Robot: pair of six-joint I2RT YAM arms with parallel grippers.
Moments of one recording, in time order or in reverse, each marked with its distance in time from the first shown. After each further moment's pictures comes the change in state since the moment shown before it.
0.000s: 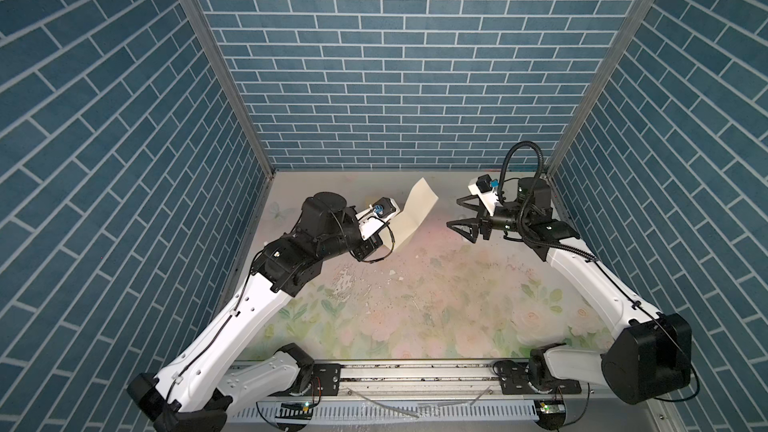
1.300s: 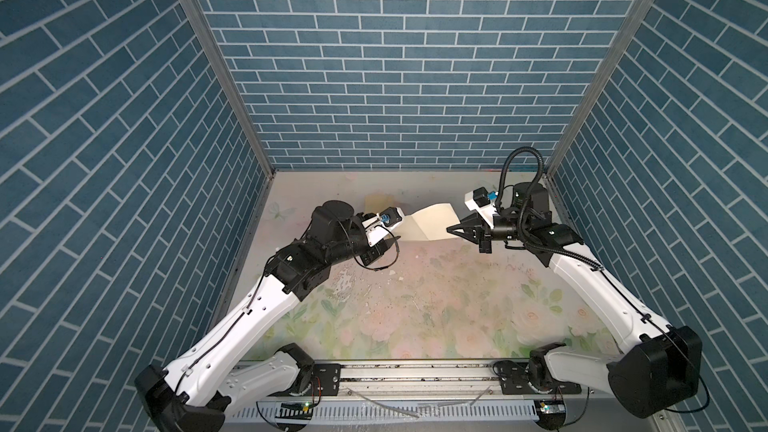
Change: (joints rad) left arm -0.018 -0.016 -0.157 0.183 -0.022 -0.040; right arm 0.053 -0.093 -0.034 -0.086 -0.123 -0.085
